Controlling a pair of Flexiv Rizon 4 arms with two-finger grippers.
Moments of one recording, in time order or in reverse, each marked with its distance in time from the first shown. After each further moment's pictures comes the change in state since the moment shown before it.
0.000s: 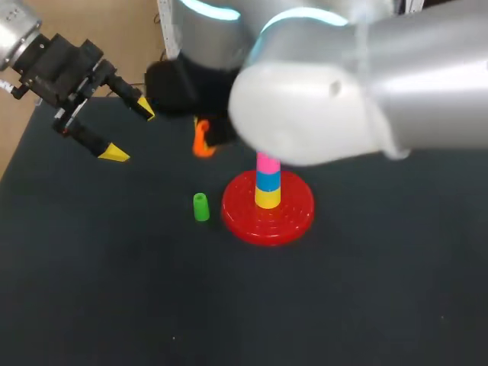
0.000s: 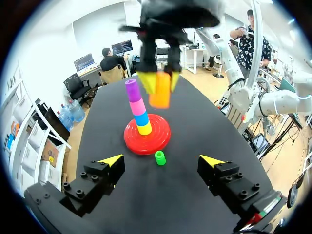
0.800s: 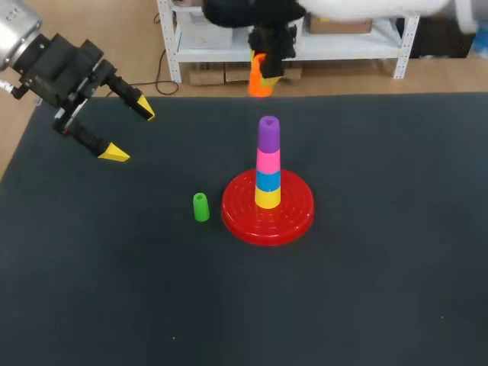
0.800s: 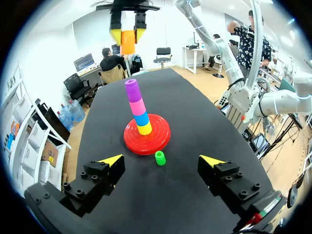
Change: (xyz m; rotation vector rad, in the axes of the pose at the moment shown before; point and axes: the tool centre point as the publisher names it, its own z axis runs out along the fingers) left arm 0.000 0.000 0.000 0.000 0.000 0.000; right arm 0.081 -0.019 -0.078 -0.112 0.059 0.120
